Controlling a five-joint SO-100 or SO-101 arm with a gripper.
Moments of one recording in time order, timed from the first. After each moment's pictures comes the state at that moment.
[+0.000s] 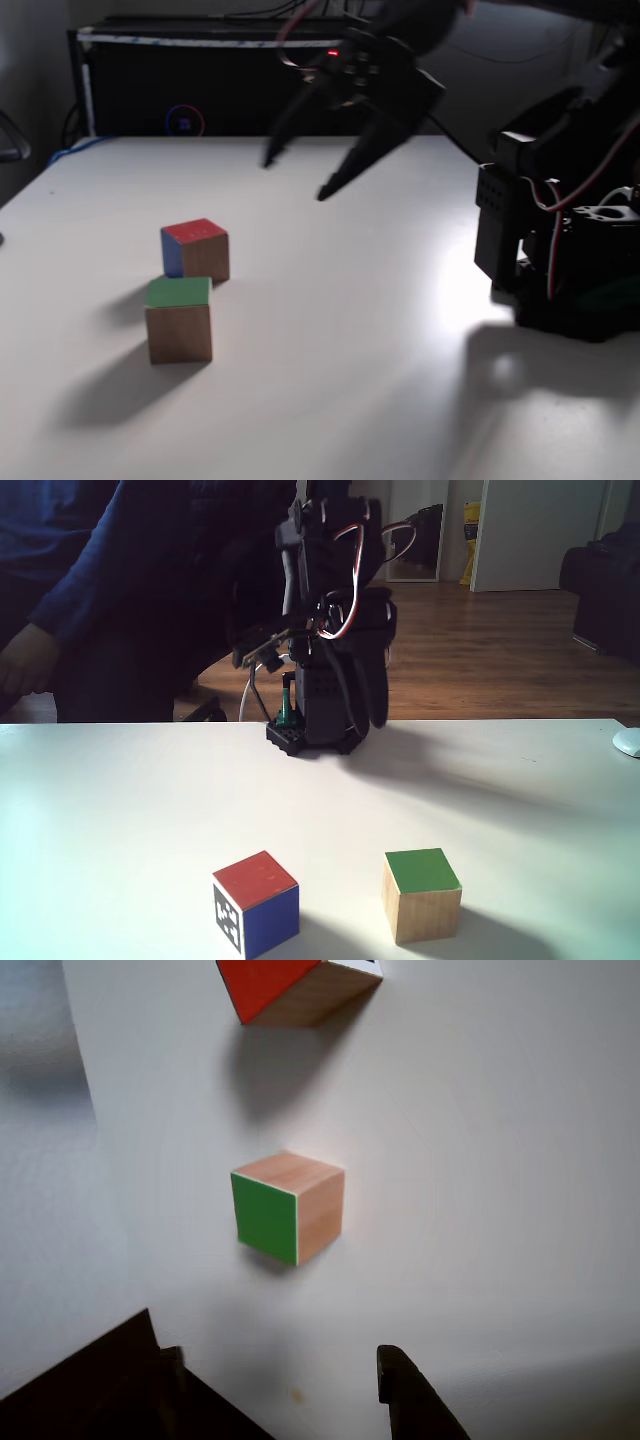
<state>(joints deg) 3.3 135.5 123.5 71.4 -1.1</state>
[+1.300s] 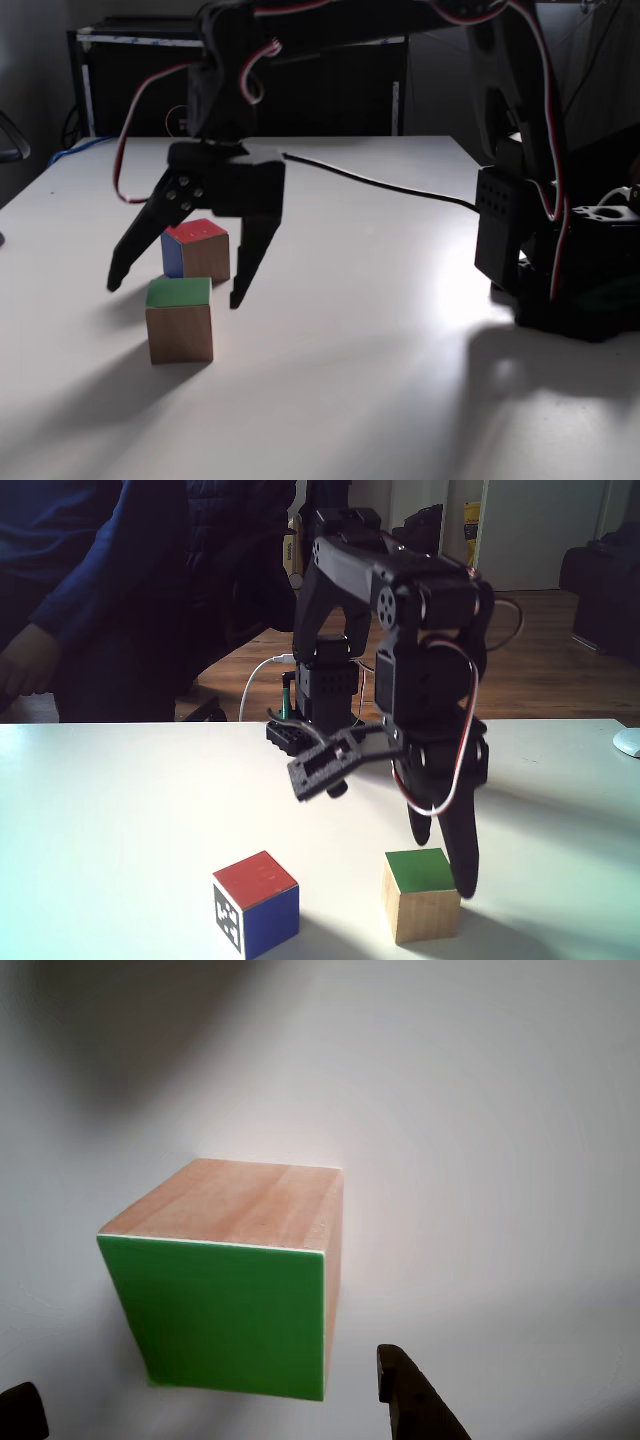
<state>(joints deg) -3.6 67.8 72.7 80.3 7.6</state>
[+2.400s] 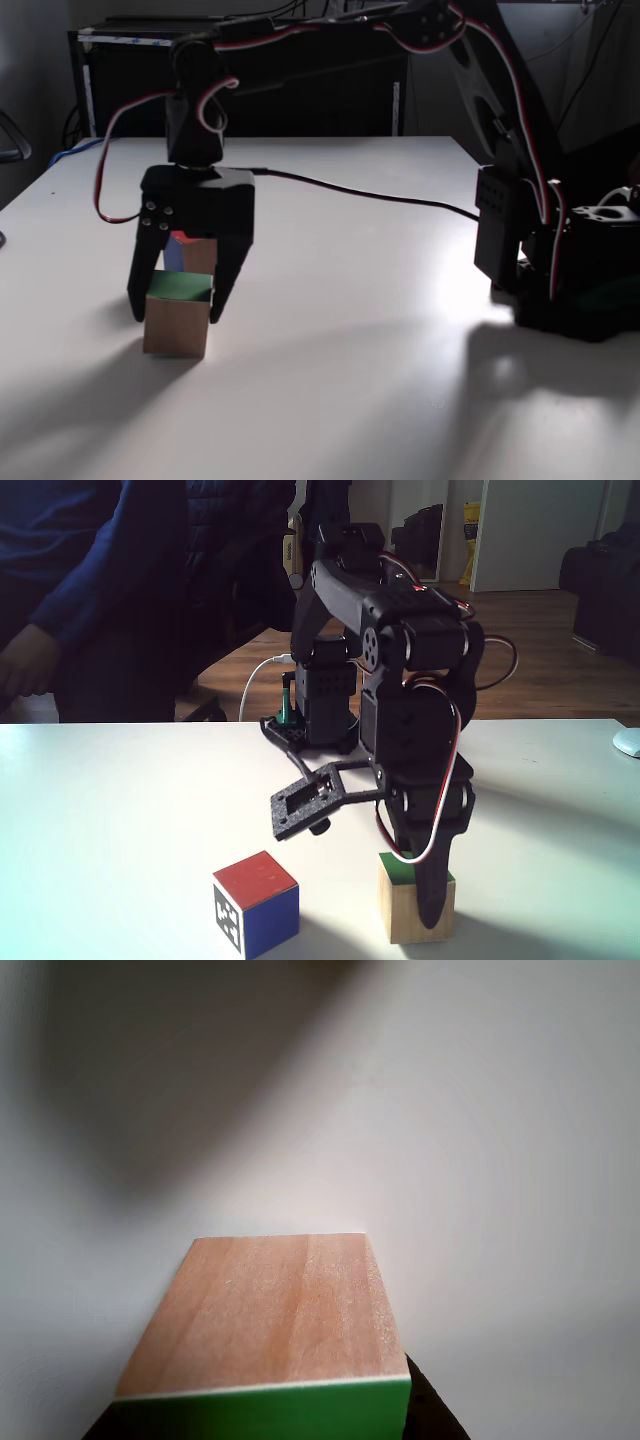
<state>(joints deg) 0.0 58.3 64.2 80.1 6.7</state>
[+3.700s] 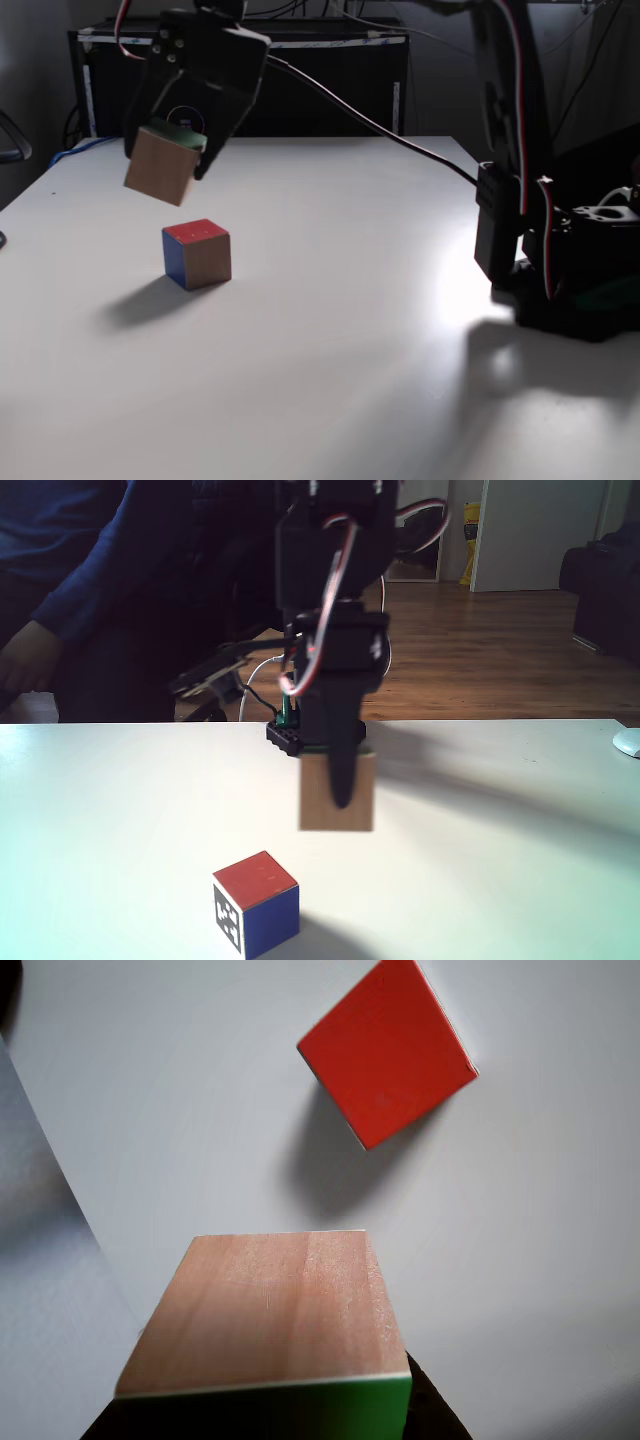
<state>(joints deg) 12.2 70.0 48.0 95.7 3.7</state>
